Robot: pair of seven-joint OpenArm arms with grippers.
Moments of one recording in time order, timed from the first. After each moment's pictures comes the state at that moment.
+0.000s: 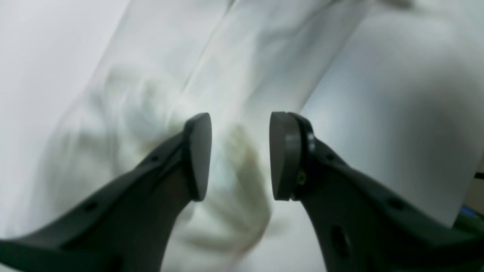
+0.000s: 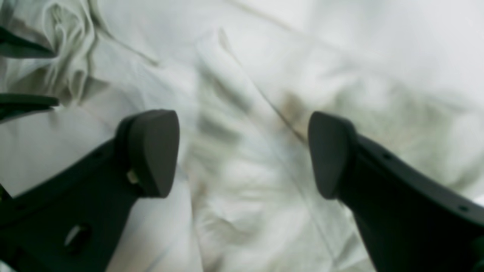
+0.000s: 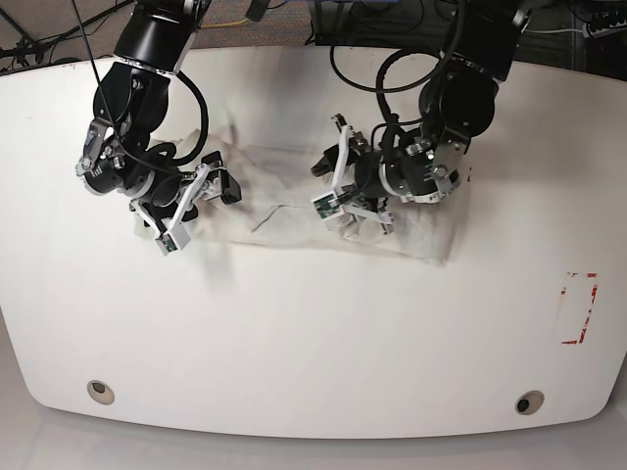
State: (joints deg) left arm -6.3 -7.2 21.6 95.7 -14.5 -42.8 56.4; right arm 3.5 4.8 22.1 95.8 32.1 40.9 -77.7
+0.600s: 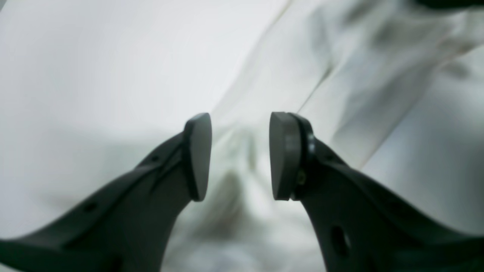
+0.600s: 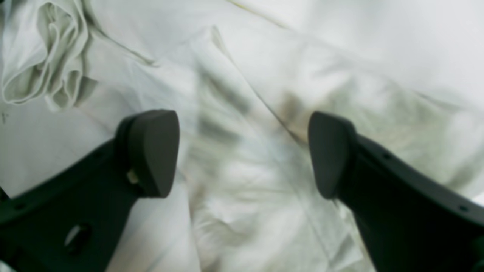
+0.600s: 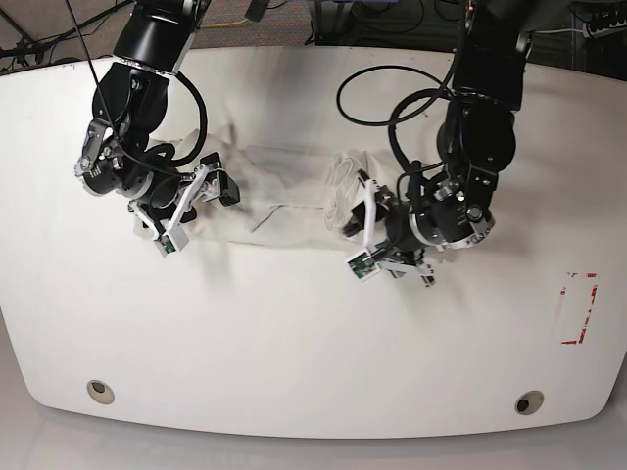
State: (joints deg) left arm -13.2 -7.7 14.1 97.3 -14.1 -42.8 60.7; right arm 3.9 4.8 22.1 95.7 32.1 40.9 -77.5
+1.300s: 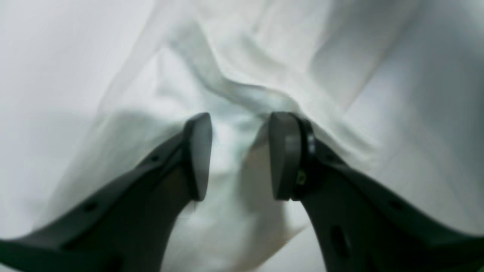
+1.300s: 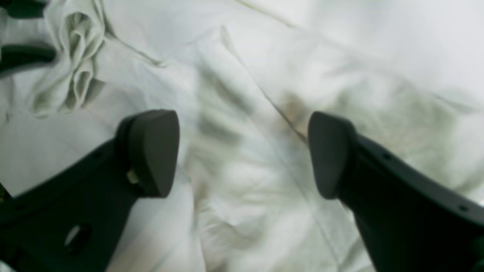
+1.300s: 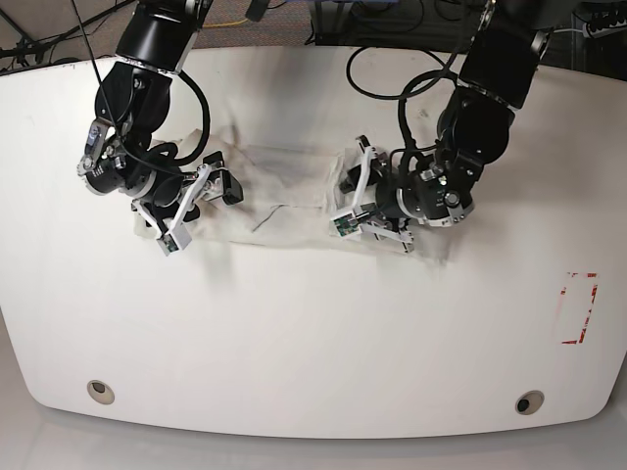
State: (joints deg) left arm -11.9 -12.1 23.4 90.1 -14.6 -42.8 56.8; right arm 3.7 4.3 22.0 95.6 32.1 40.9 -77.5
